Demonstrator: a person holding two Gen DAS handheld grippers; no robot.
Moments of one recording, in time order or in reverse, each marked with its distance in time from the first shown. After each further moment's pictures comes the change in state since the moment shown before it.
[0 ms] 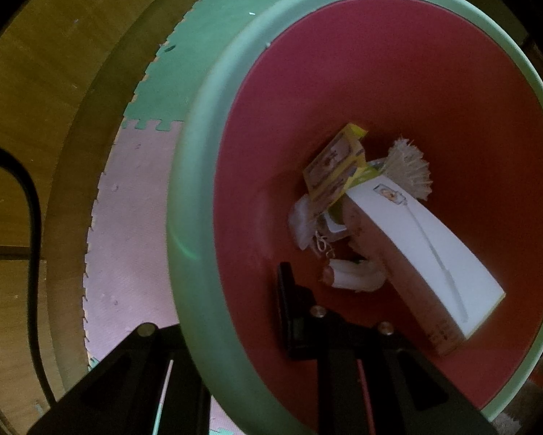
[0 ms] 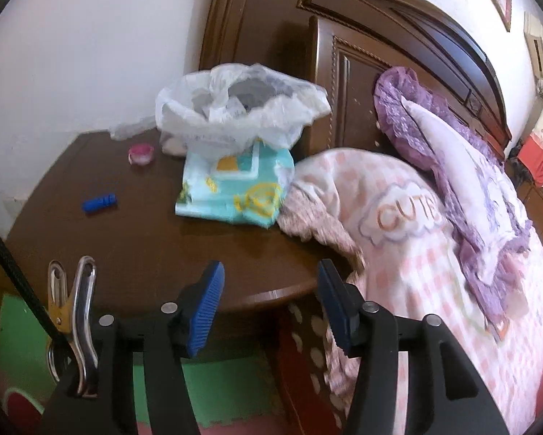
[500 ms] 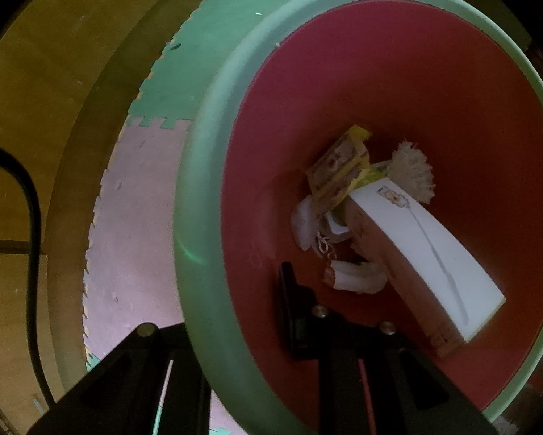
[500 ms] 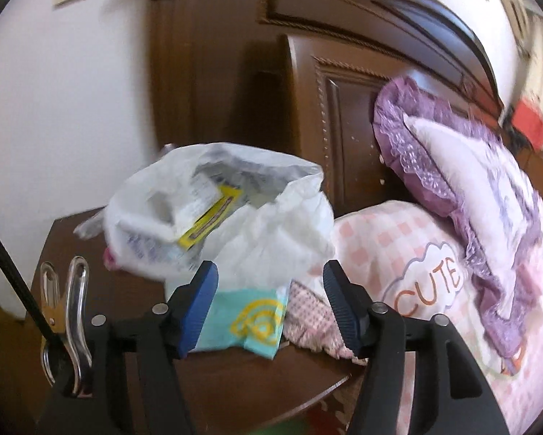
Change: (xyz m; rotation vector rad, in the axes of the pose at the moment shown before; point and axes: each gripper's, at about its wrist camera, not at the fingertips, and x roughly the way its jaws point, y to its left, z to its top) left arm 0.000 0.003 0.001 -0.025 0.001 0.006; right arm 0.064 -0.022 0.106 0.192 0.029 -0.028
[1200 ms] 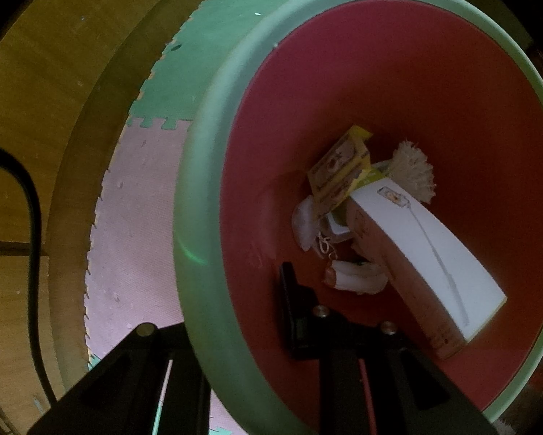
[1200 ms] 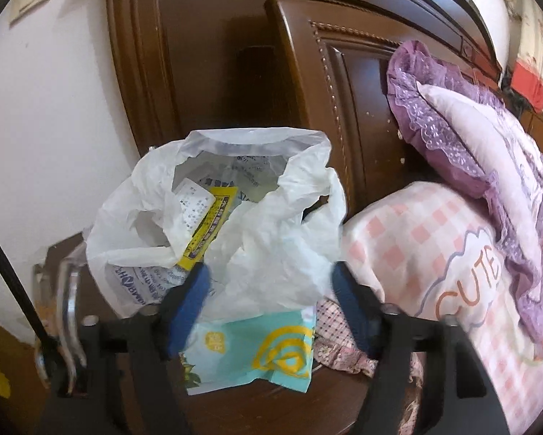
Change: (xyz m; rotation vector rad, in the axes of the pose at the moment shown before) left arm -0.001 0.000 0.000 0.003 0.000 0.005; right arm 0.040 0.014 0.018 0.088 0.055 0.037
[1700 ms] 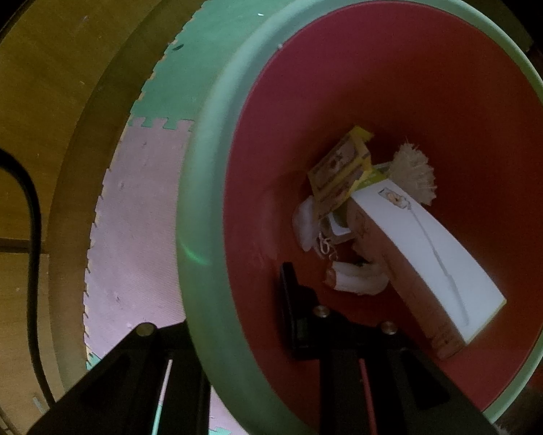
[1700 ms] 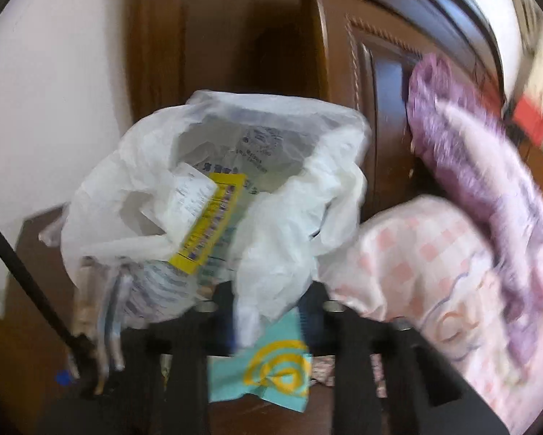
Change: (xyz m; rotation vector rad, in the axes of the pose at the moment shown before) left arm 0.000 0.001 0.000 -0.010 -0.001 0.001; right arm 0.012 0.030 -0.008 -0.183 -0.017 -0.057
